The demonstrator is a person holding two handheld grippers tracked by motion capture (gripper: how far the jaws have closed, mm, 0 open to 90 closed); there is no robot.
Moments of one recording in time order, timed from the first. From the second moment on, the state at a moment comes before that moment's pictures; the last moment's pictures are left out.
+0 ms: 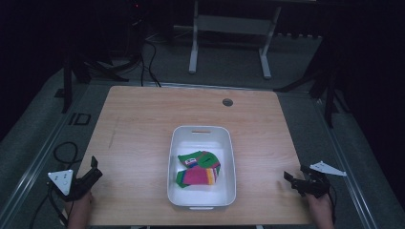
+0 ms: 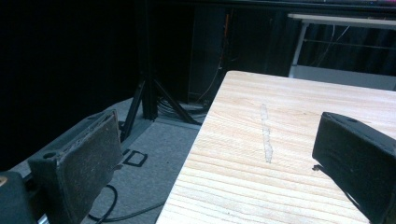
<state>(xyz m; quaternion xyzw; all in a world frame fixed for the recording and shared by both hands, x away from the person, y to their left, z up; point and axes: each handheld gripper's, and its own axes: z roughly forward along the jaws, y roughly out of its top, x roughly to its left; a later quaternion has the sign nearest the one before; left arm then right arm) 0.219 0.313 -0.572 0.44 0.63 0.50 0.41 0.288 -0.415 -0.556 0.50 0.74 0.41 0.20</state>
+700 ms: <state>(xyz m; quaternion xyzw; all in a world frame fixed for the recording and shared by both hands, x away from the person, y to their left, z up) 0.219 0.313 -0.572 0.44 0.62 0.50 0.41 0.274 -0.379 -0.556 0.37 0.84 0.39 0.11</state>
